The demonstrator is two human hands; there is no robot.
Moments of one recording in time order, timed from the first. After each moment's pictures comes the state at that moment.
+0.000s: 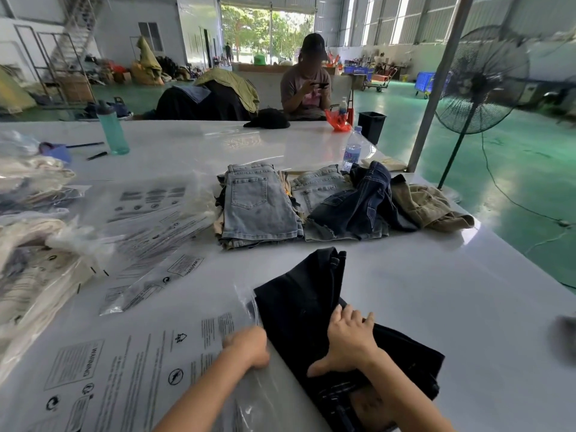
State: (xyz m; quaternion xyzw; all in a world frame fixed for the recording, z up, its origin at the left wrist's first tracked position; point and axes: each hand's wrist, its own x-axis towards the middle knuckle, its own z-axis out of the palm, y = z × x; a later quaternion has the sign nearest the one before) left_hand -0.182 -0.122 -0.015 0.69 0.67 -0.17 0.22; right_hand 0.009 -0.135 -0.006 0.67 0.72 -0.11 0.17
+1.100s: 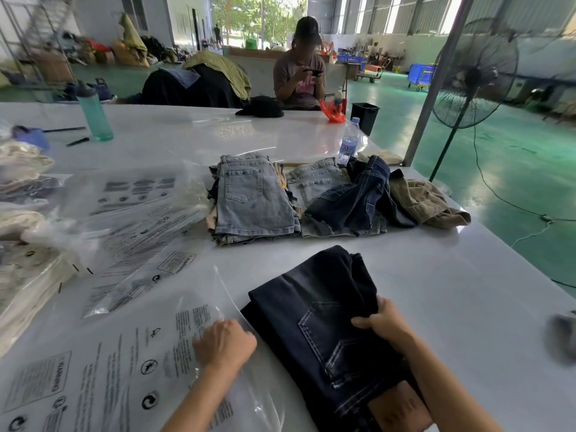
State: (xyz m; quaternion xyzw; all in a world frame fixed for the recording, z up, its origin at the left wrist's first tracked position) left_hand -0.207 -0.118 -0.028 0.57 0.81 -0.01 0.14; right_hand 0.084 -0.099 -0.022 0.70 0.47 -0.44 -0.33
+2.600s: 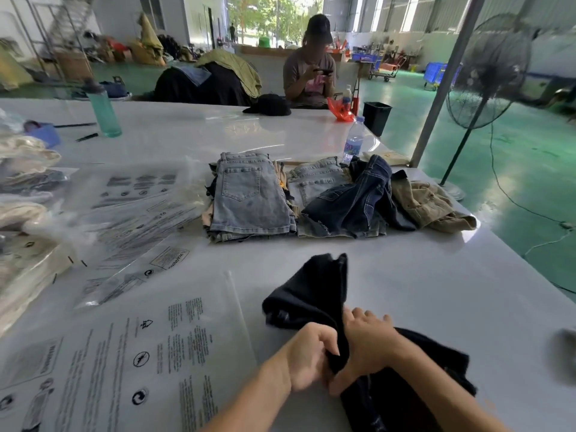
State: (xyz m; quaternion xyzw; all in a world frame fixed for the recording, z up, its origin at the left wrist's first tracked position) left_hand -0.083 -0.157 0.049 0.36 0.39 0.22 0.82; right_hand 0.062 -0.127 0.030 0.64 0.73 -0.15 0.18
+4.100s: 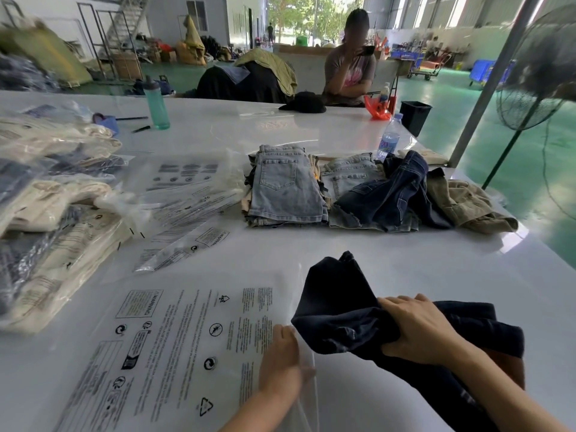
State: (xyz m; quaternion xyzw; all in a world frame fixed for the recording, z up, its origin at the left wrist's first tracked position) left_hand -0.138 -0.209 -0.027 0.61 0.71 0.19 0.29; right_hand 0.090 -0.154 0.045 0.51 0.86 -0.01 0.02
